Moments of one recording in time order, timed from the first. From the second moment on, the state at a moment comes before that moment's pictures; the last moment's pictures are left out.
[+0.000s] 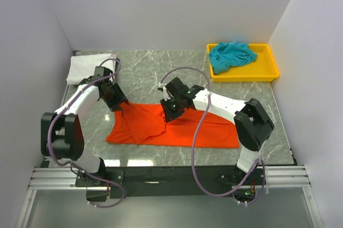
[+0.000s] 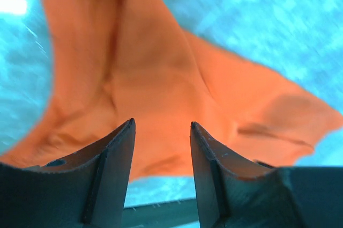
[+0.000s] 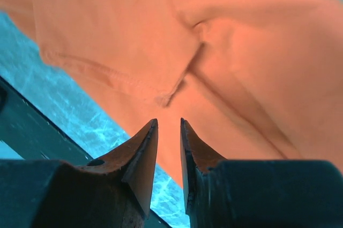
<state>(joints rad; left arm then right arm) -0.08 1.51 1.07 -0.71 0.23 -0.70 0.79 1.77 1.27 -0.57 -0.24 0.24</state>
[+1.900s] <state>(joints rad) -0.03 1.83 1.21 -0.62 0.02 -0.59 0.28 1.81 1.12 -0.62 -0.23 0.36</state>
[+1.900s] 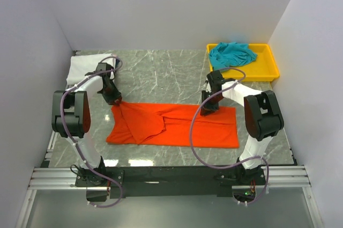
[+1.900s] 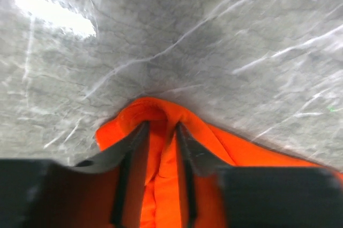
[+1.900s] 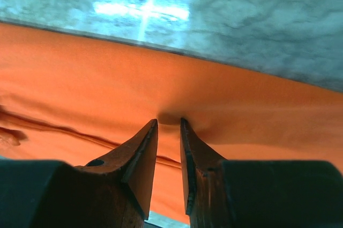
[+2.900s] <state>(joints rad) -0.28 1.91 1.21 -0.65 0.37 -0.69 0.27 1.87 1.23 -0.71 -0.27 0.30</state>
